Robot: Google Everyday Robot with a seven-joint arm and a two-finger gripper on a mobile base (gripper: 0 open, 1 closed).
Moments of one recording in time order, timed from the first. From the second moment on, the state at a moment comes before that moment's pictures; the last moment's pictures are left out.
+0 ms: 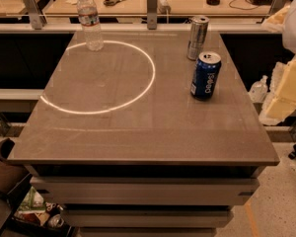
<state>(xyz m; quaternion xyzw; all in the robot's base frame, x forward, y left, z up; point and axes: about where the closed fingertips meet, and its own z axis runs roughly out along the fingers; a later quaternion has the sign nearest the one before) 0.437 -0.209 1.002 -0.60 0.77 -0.06 0.20</state>
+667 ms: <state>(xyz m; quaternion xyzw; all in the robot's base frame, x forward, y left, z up) 0.439 -0.210 1.003 -0.59 0.78 -0.06 0.22</state>
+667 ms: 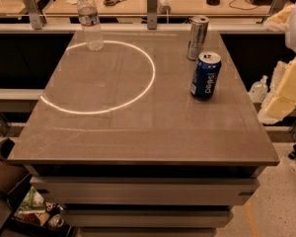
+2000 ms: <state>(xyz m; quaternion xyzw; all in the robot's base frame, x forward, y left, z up) 0.495 -0.226 0.986 -0.49 0.72 0.09 0.48</state>
